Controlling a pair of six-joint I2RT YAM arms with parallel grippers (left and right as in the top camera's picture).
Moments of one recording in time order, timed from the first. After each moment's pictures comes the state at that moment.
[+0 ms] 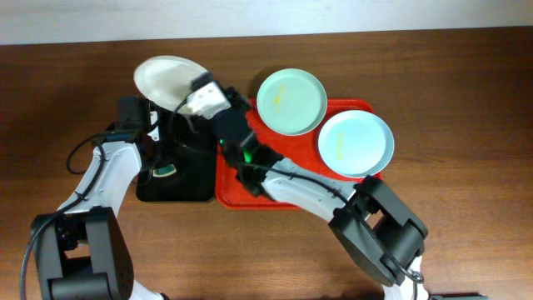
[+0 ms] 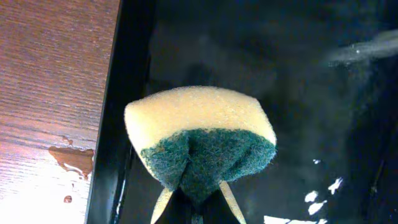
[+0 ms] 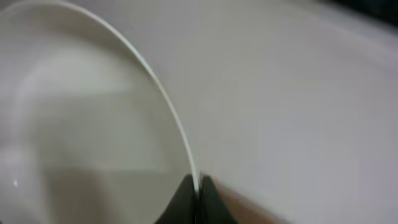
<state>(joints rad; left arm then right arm) 0.06 1.74 1.12 -0.62 -0.02 -0.12 0.83 2.05 1.36 0.71 0.53 -0.44</state>
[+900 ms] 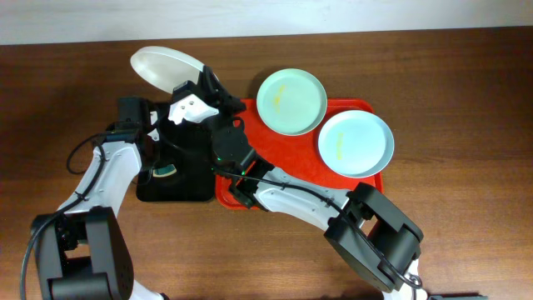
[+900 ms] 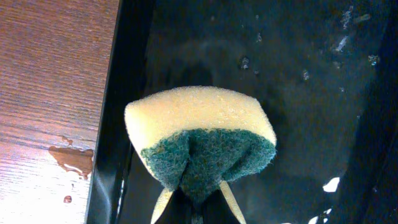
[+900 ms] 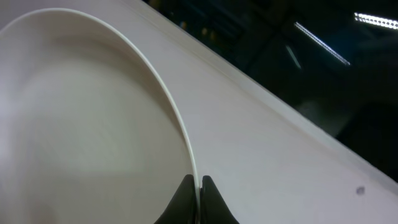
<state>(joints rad) 0.06 1.74 1.12 -0.62 -0.02 -0.12 0.89 2.05 1.36 0.94 0.69 -0.76</state>
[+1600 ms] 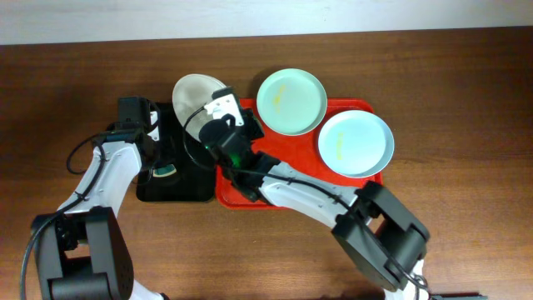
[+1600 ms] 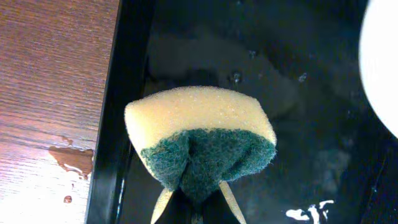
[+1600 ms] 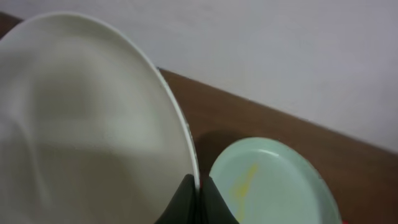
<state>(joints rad) 0.06 1.74 1.12 -0.62 -0.02 -0.12 0.85 2.02 1.37 0.18 0.75 0.05</state>
